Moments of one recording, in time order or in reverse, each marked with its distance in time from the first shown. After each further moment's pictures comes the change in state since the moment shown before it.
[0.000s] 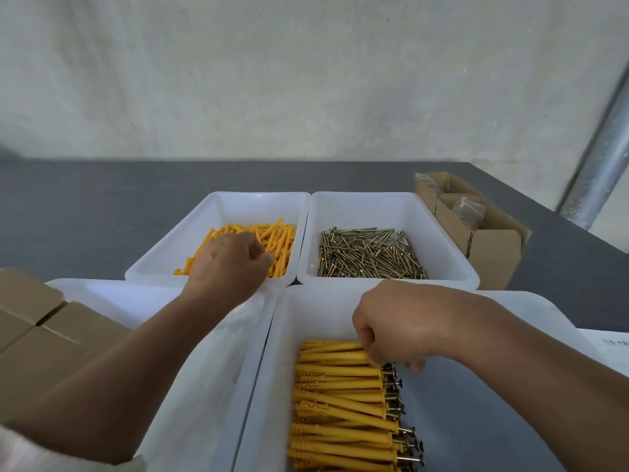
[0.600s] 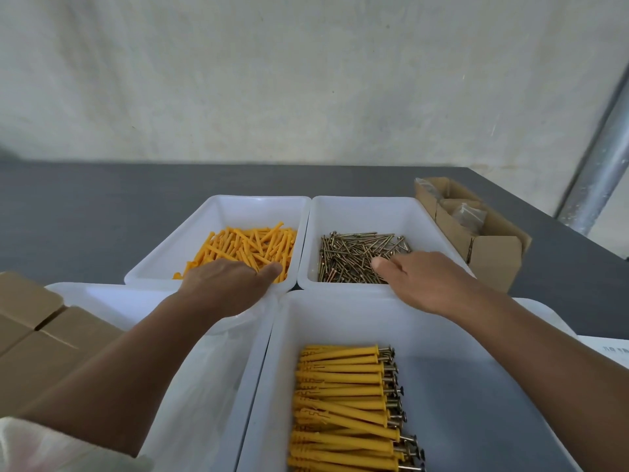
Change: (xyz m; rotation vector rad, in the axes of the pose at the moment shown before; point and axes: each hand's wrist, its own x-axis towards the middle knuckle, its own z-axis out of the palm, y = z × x) left_hand 0.017 -0.027 0.013 0.452 -0.406 0.051; right_hand 0.046 0.065 0.007 0.287 0.579 0.220
